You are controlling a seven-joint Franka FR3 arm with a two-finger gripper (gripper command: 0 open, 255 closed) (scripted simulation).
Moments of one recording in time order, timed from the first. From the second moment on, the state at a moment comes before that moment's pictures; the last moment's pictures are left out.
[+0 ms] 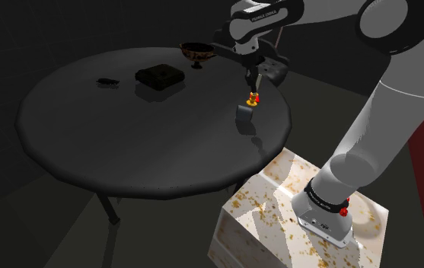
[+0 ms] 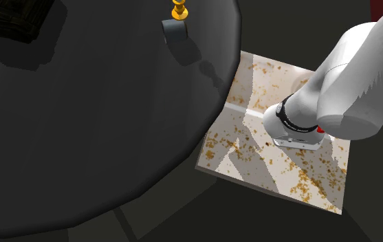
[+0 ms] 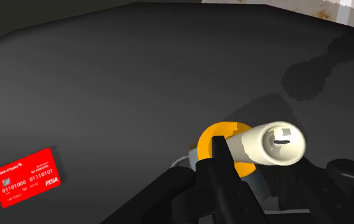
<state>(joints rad) -0.10 0.10 -0.14 -1.91 -0.20 1.63 -0.51</state>
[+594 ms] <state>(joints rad) -0.10 0.11 -0.14 -1.91 -0.20 1.63 -0.51</state>
